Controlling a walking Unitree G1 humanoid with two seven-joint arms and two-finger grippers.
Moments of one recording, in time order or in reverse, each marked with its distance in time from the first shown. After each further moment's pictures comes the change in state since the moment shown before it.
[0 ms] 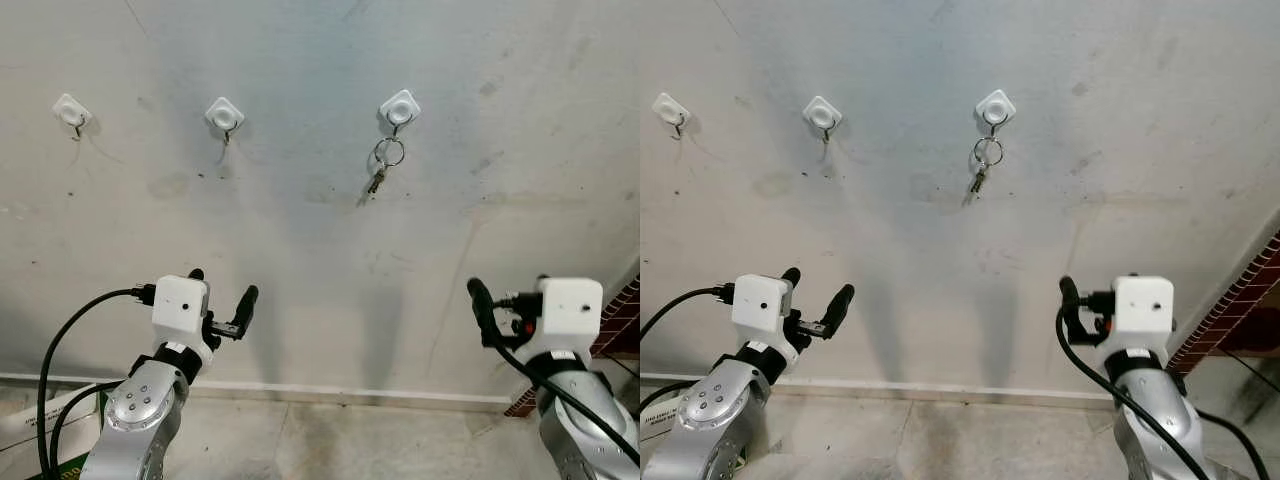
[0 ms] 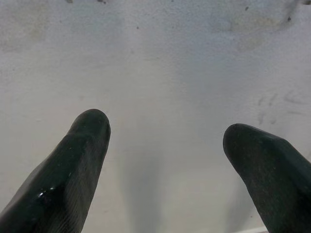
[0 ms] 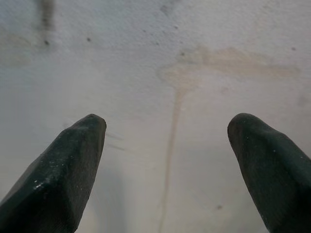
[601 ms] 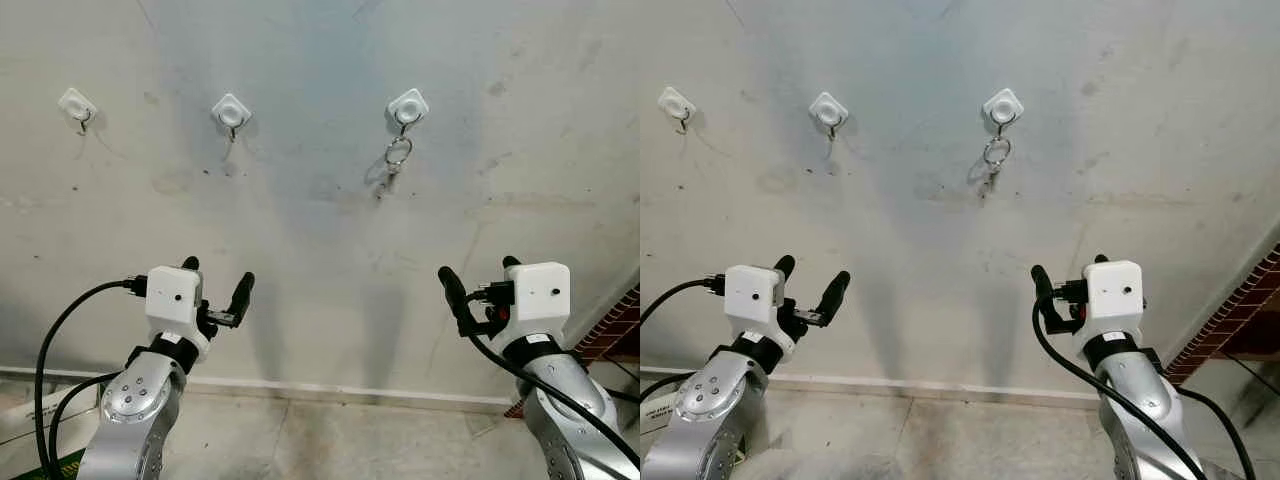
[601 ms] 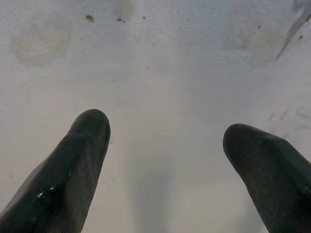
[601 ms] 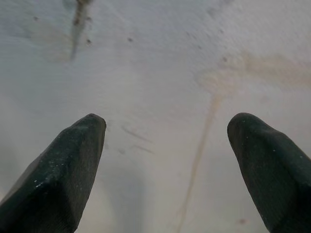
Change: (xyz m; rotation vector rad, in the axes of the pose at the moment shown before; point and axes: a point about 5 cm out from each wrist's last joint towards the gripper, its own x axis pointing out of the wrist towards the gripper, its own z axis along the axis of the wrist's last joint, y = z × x) left arm 0.003 0.007 0.006 0.010 -0.051 0.029; right arm 0.004 0.011 -0.005 -0.003 -0.002 0.091
